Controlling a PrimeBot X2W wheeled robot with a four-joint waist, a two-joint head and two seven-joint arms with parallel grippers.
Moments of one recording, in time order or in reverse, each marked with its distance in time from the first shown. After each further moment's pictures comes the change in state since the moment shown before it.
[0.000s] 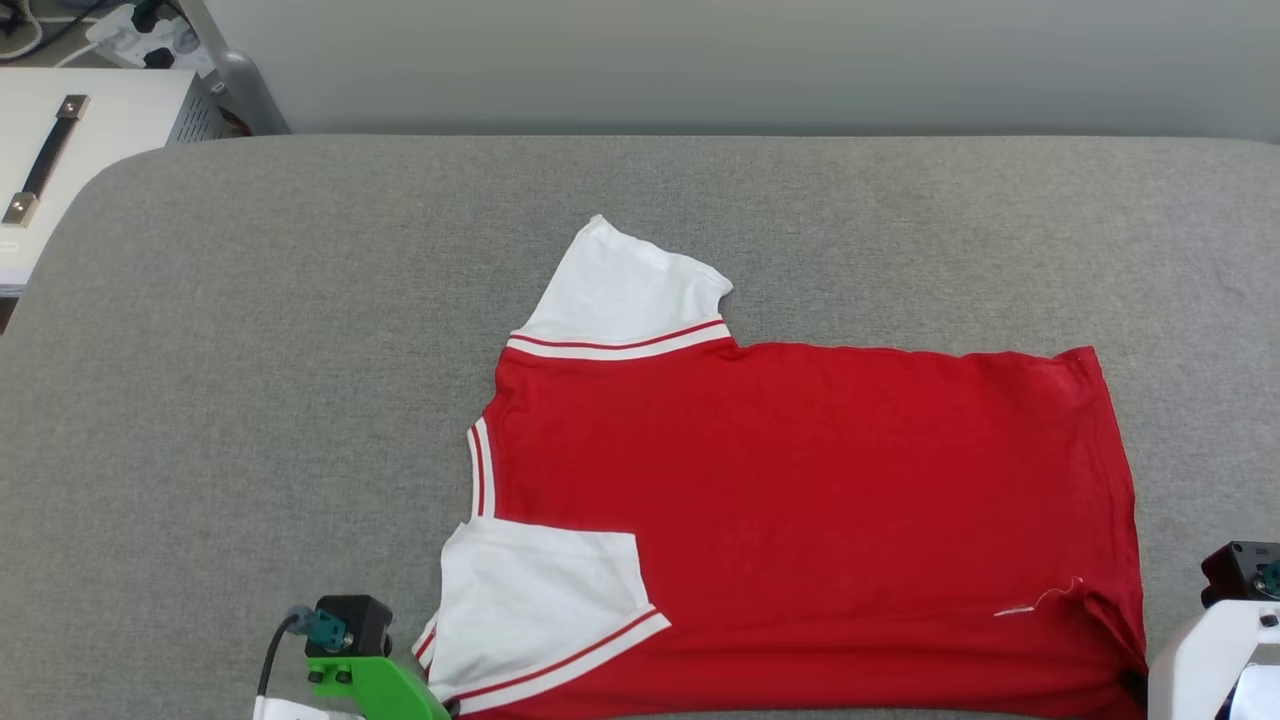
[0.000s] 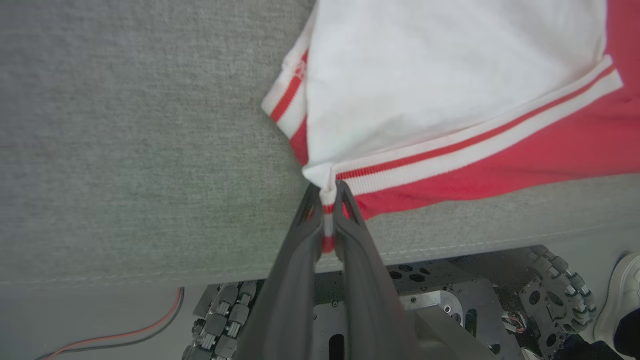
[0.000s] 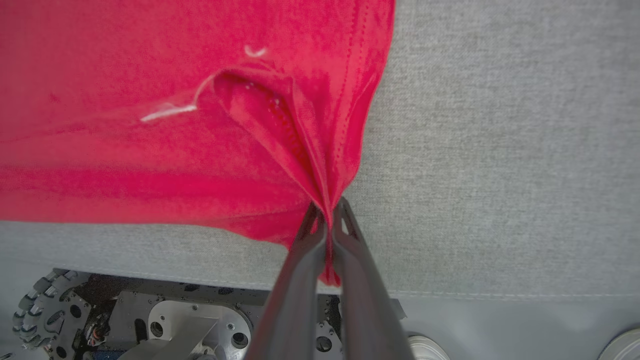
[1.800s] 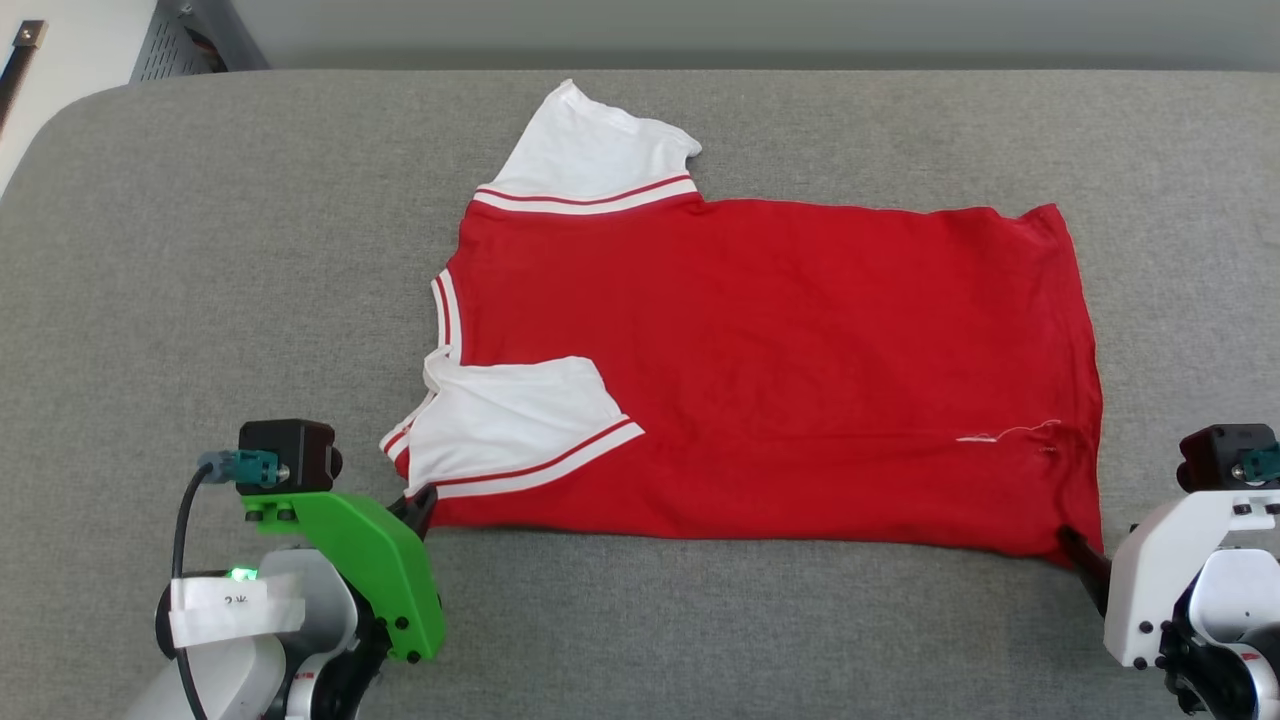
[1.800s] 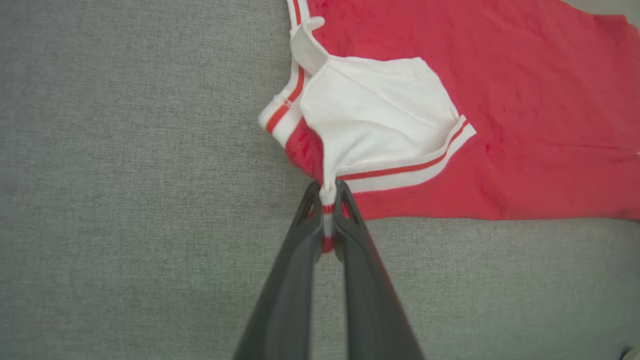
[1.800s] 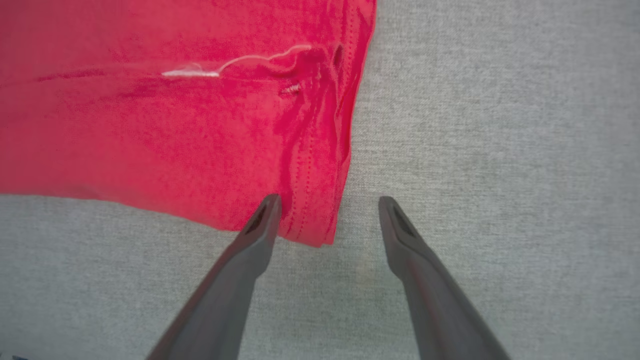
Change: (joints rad) left arm -0.164 0.009 0.120 -0.194 0.038 0.081 -0.001; right arm -0.182 0.043 0.045 0.015 -0.093 0.000 -0.126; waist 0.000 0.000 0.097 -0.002
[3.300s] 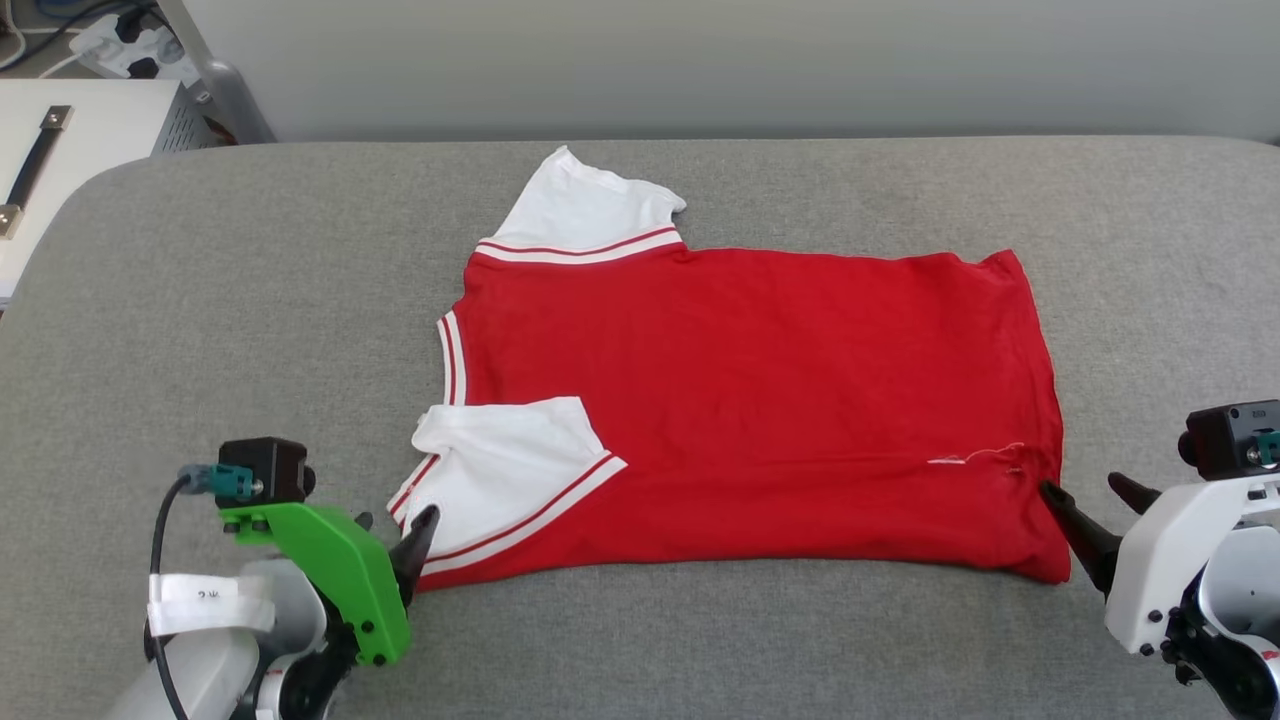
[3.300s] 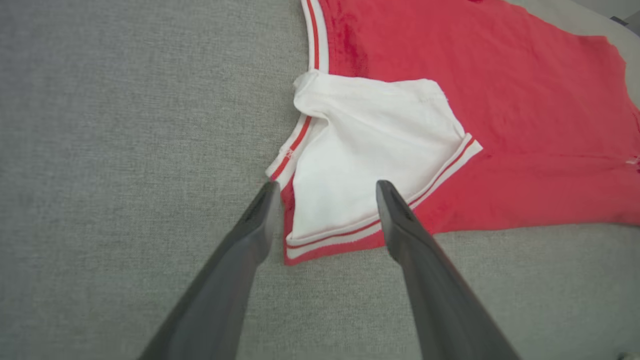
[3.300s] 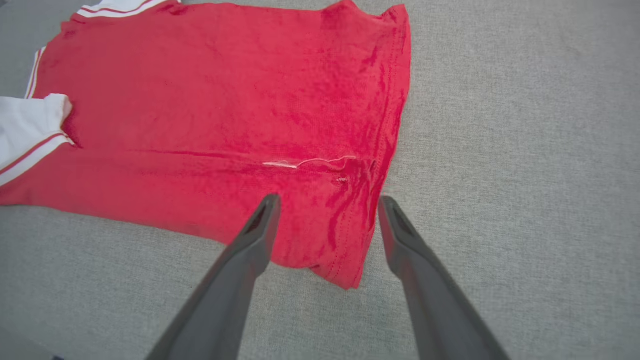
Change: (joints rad) left arm -0.021 -0.029 0.033 0.239 -0.063 -0.181 -0.083; right arm -0.019 -0.134 0.126 -0.003 0.181 0.000 -0.168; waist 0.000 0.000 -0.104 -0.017
